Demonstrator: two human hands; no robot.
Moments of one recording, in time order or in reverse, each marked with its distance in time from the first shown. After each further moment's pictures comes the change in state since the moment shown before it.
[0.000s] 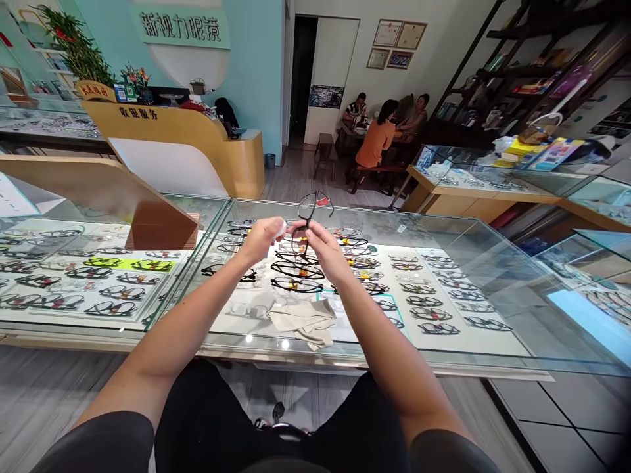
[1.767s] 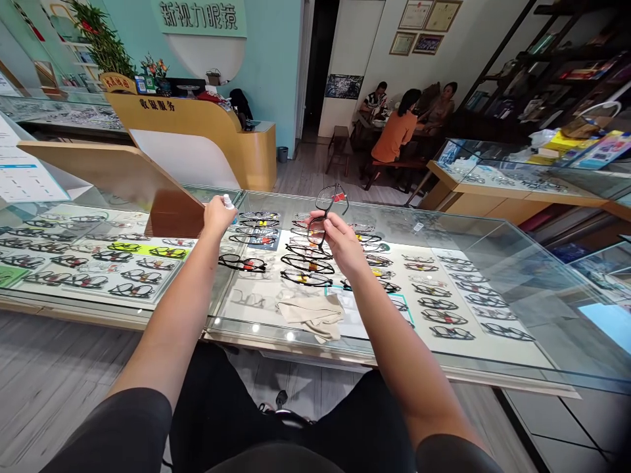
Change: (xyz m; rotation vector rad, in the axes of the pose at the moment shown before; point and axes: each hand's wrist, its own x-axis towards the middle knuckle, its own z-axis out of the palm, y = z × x) left_hand 0.017 -0.076 -0.130 0.704 0.526 -0.662; right_hand 0.003 -0.001 -0.007 0.054 0.059 0.059
